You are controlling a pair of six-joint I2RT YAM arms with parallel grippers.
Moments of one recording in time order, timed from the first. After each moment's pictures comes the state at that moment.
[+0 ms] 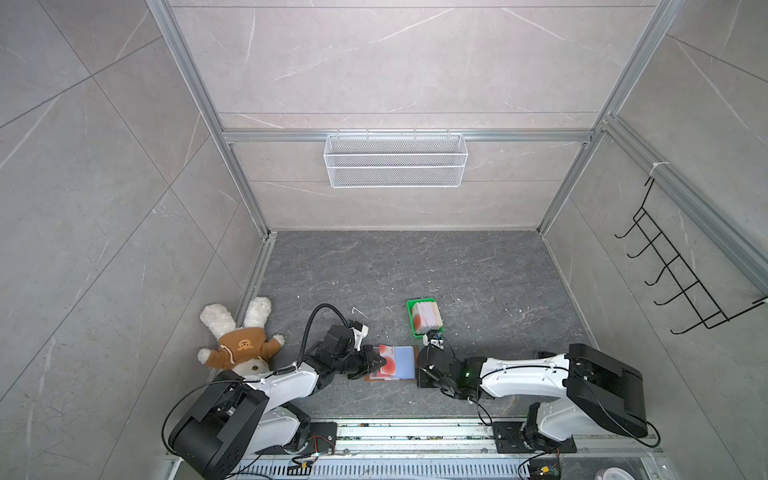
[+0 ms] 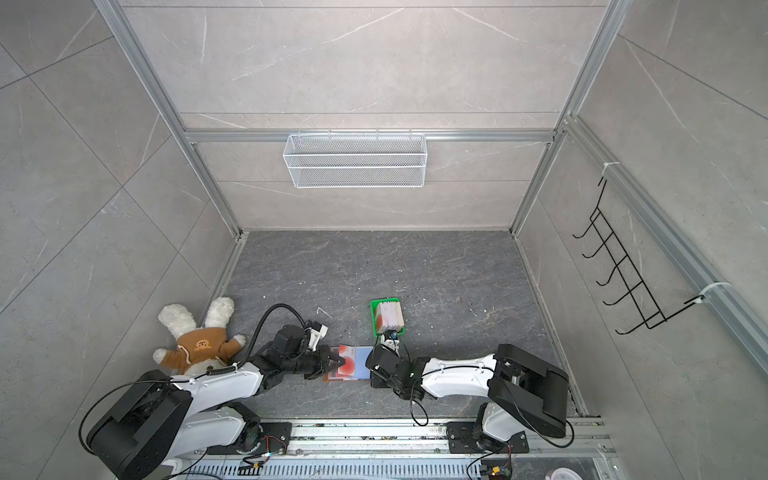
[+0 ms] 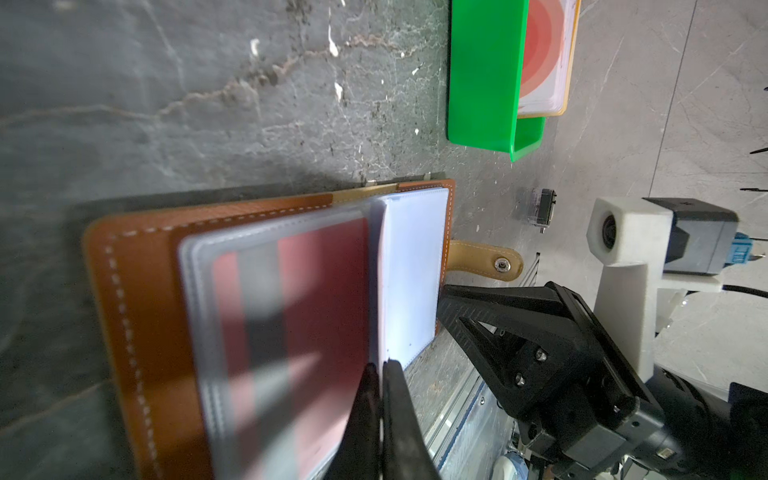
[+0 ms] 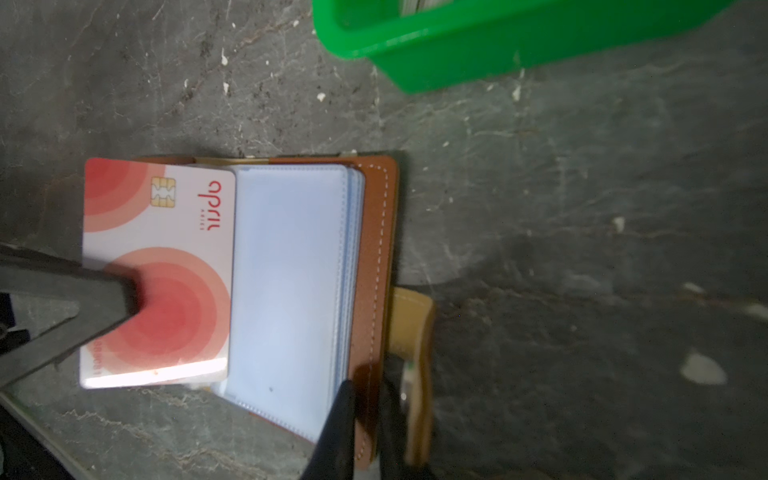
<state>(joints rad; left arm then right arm) -0.58 1.23 0.26 0.20 0.59 -0.89 1.13 1.50 0.59 -0.07 0.17 1.03</state>
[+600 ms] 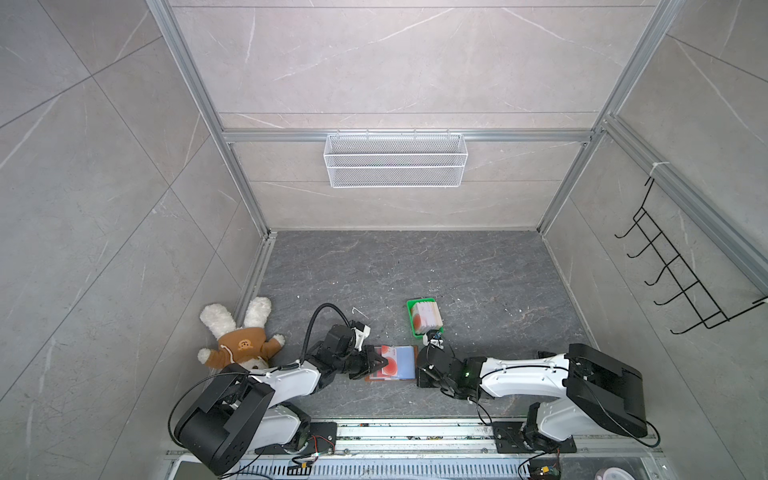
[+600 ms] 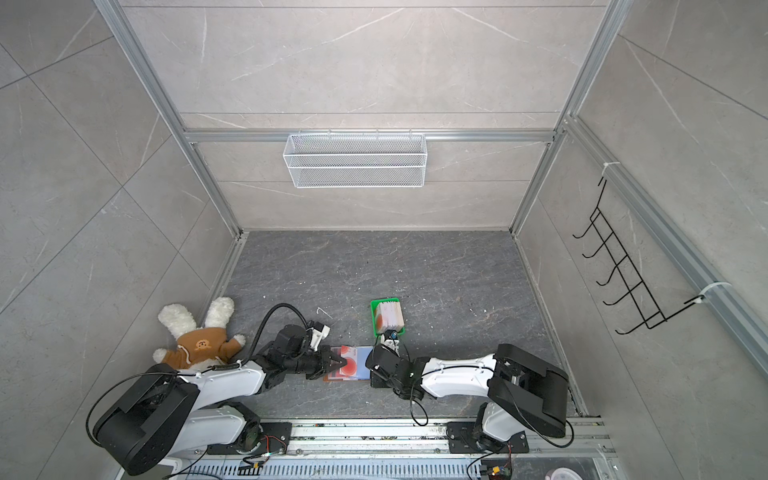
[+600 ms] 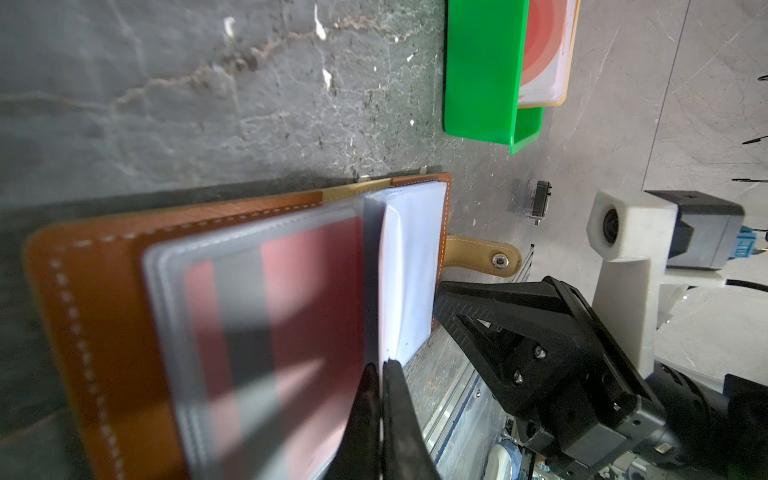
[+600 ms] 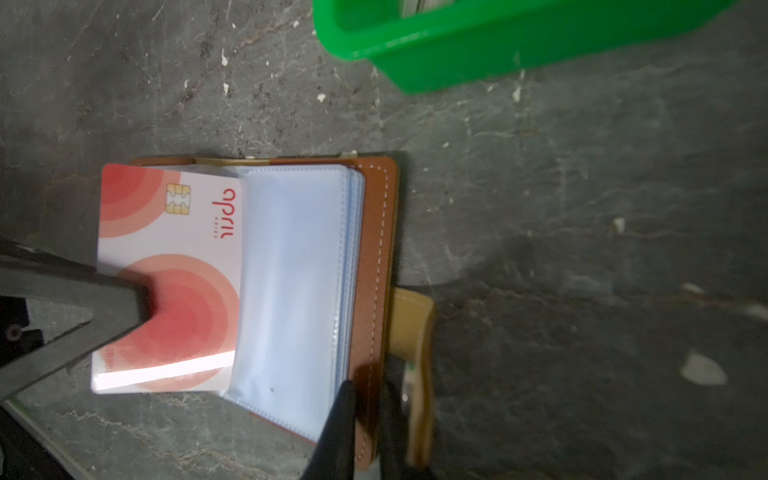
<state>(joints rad) -0.58 1.28 0.26 0.25 0.63 -0.89 1.13 1.50 0.59 -0.07 0.17 1.03</state>
